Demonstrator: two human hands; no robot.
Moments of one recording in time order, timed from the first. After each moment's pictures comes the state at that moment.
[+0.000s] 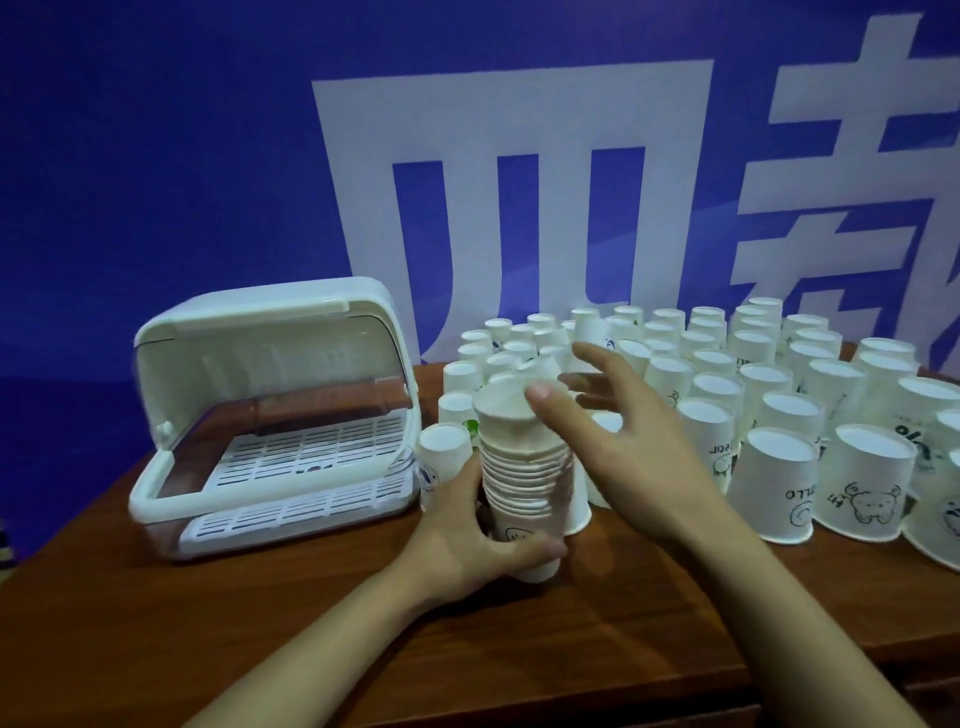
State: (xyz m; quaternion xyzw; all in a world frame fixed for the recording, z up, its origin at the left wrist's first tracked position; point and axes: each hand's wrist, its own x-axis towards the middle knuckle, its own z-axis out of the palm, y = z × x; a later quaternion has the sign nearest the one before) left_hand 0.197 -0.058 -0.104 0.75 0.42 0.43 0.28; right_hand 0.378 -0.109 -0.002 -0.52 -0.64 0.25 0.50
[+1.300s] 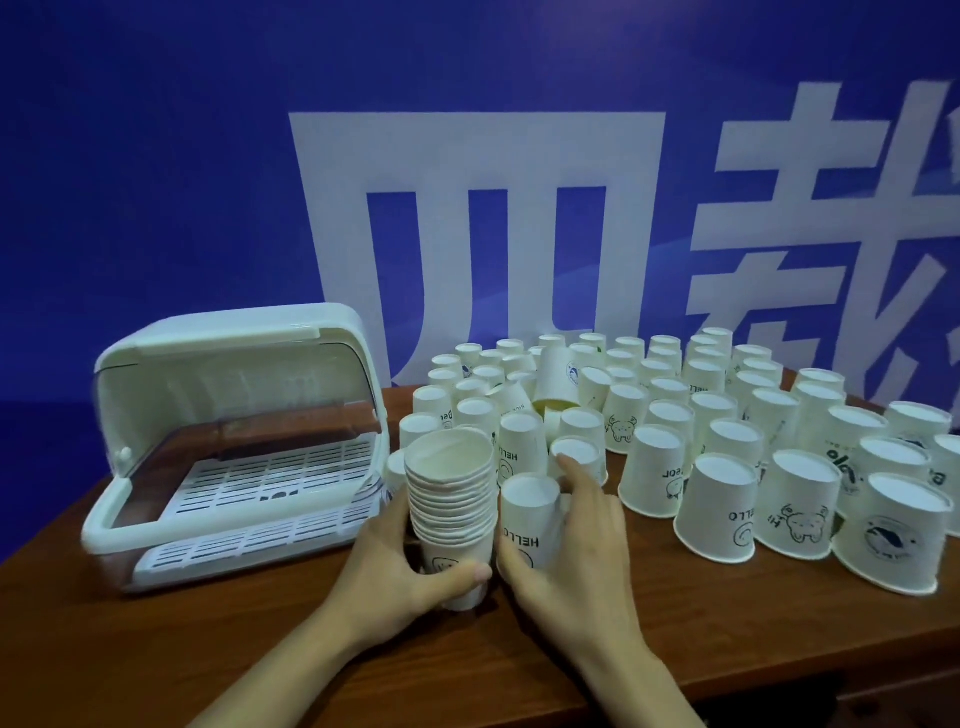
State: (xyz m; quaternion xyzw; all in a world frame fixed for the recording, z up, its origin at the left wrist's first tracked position) left_hand 0.172 -0.071 -0.107 0.74 0.44 0.45 0.24; right_hand 0.376 -0.093 -0.111 -0.54 -0.65 0.00 0.54
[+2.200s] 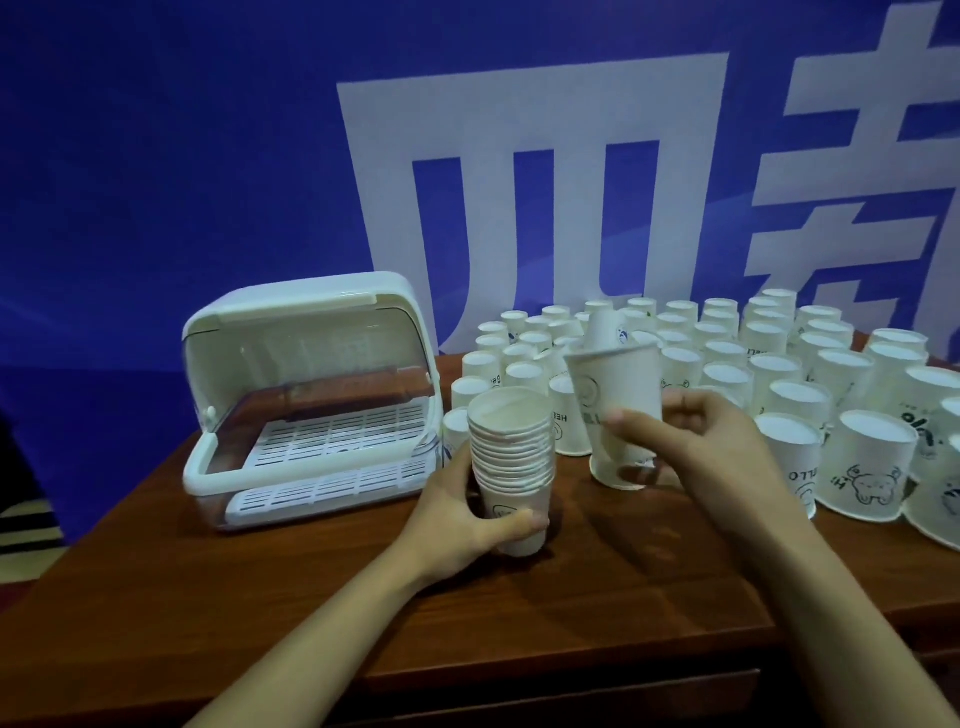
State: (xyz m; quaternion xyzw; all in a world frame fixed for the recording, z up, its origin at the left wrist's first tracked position) left_hand 0.174 -0.071 -0.104 0.73 0.46 0.42 0.28; right_hand 0.414 -0.117 -0.026 -0.55 -0.50 0.36 0.56
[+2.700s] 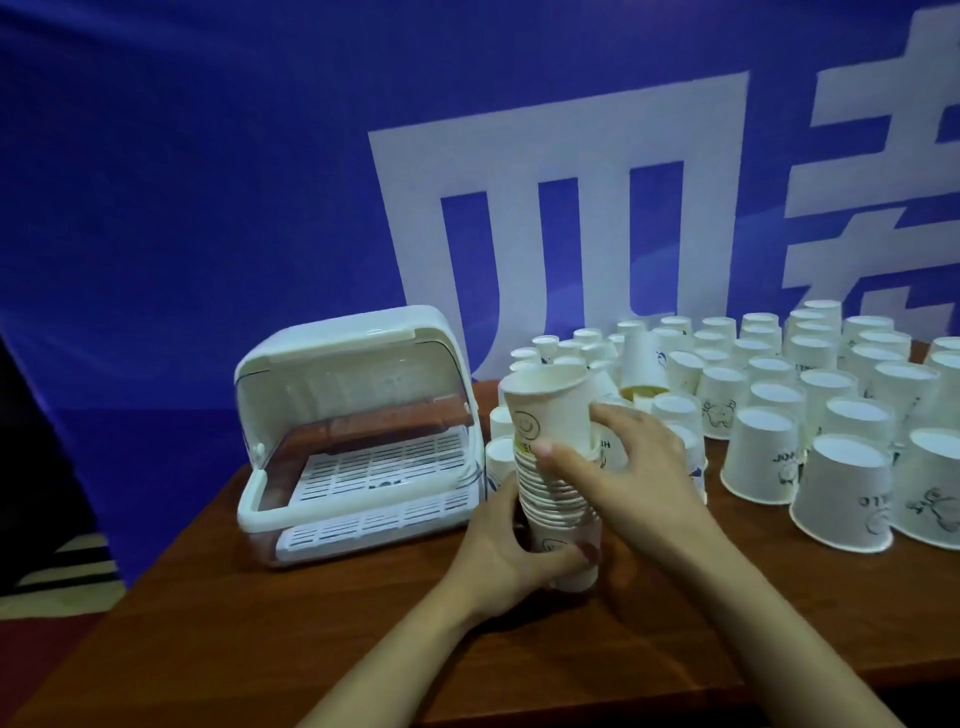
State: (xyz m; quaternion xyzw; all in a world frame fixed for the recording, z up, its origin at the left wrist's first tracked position) left_hand 0.171 -0.070 -0.107 0.73 0.45 0.43 0.28; right_hand 0.341 -0.100 -0.027 -0.55 -0.64 0.21 0.48
